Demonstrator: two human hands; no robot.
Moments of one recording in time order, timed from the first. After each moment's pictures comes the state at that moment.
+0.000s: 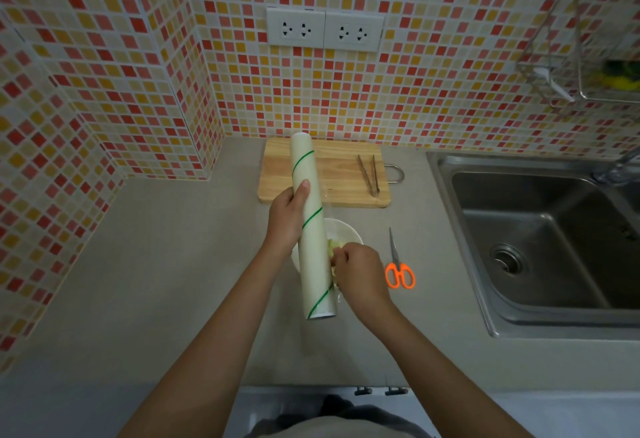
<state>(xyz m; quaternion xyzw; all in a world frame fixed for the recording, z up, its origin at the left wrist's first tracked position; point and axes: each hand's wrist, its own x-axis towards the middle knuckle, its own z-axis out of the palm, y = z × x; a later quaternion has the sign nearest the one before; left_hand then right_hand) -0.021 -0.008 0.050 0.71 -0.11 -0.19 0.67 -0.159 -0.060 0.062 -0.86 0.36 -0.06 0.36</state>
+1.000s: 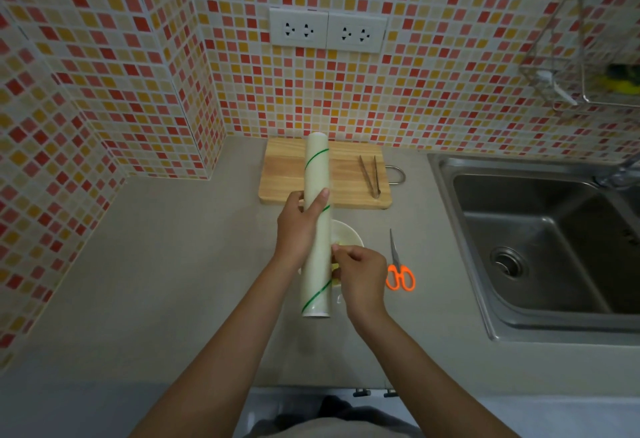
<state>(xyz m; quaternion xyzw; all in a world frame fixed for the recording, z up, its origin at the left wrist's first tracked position) -0.043 -0.013 0.050 0.75 -0.09 -0.18 0.63 -0.157 -0.048 0.056 -0.63 0.42 -0.23 0.61</state>
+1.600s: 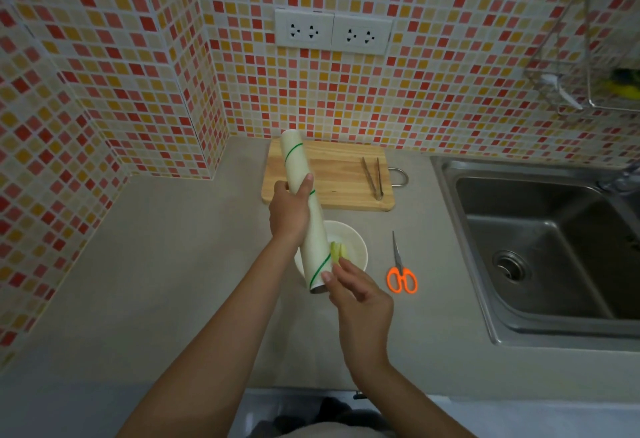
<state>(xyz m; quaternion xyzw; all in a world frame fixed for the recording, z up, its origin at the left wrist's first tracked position) -0.012 -0.022 0.059 0.80 0.00 -0.14 0.58 -0.193 -0.008 0.065 -0.56 0.38 -0.29 0.68</state>
